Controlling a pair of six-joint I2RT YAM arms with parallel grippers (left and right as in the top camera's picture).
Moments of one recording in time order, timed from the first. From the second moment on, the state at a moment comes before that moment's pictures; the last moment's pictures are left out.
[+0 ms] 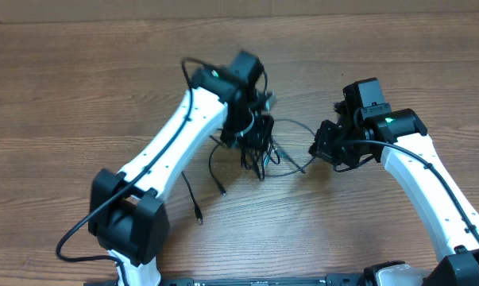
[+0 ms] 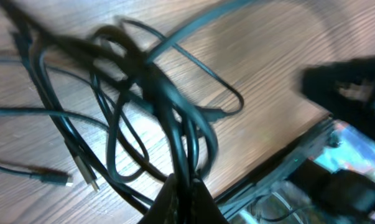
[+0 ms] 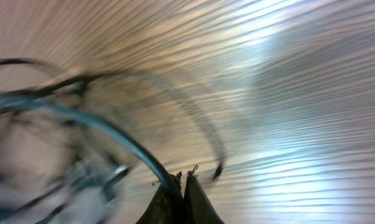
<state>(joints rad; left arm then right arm) -0.52 1.91 1.79 -1.29 0.47 -0.26 0.21 1.47 1.14 -0.98 -0.30 0.63</state>
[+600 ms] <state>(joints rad) -0.28 1.55 2.19 -1.60 -0.02 -0.46 0.16 1.47 1.14 -0.99 0.08 0.74</state>
